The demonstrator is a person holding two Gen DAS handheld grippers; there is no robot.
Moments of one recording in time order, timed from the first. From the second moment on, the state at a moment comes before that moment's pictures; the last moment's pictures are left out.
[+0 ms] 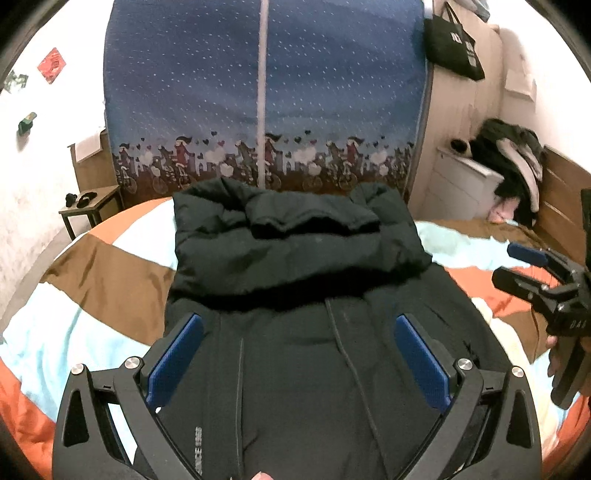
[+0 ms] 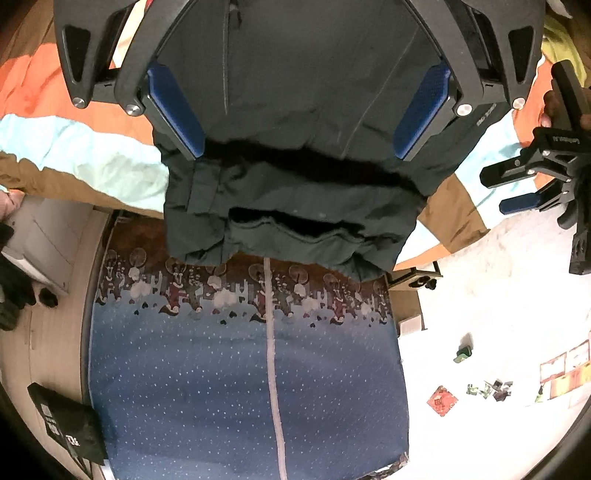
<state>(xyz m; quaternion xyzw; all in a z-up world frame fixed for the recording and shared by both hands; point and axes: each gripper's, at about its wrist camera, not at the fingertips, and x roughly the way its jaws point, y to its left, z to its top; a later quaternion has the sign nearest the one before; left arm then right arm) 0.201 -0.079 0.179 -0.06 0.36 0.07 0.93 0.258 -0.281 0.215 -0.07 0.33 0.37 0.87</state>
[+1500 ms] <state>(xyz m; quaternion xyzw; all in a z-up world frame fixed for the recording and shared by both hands) 0.087 -0.083 0.057 0.05 0.53 -0.07 0.85 0.164 -0.357 0.103 -0.25 0.48 0.43 0.73</state>
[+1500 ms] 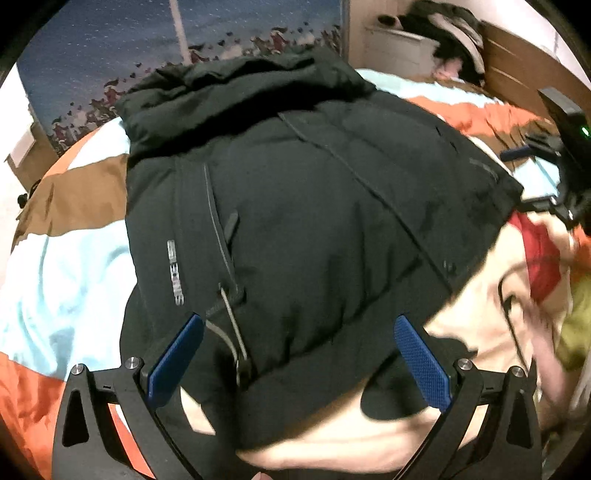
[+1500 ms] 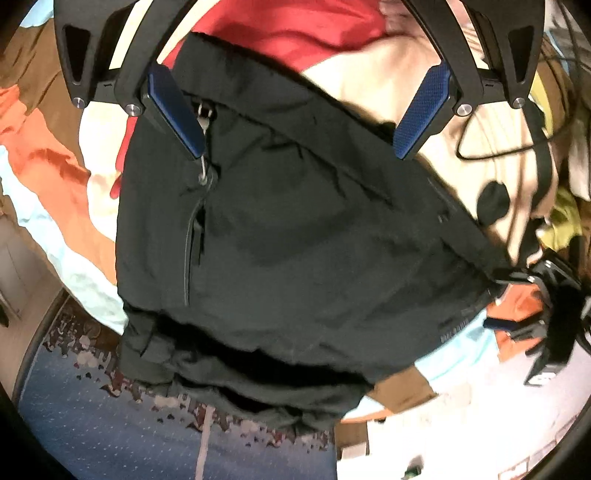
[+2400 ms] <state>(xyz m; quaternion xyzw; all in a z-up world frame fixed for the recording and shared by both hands) 0.056 -0.116 -0.026 0.32 0.50 -0.02 0.80 0.163 -0.362 0.057 -0.28 0.51 0.41 0.70</state>
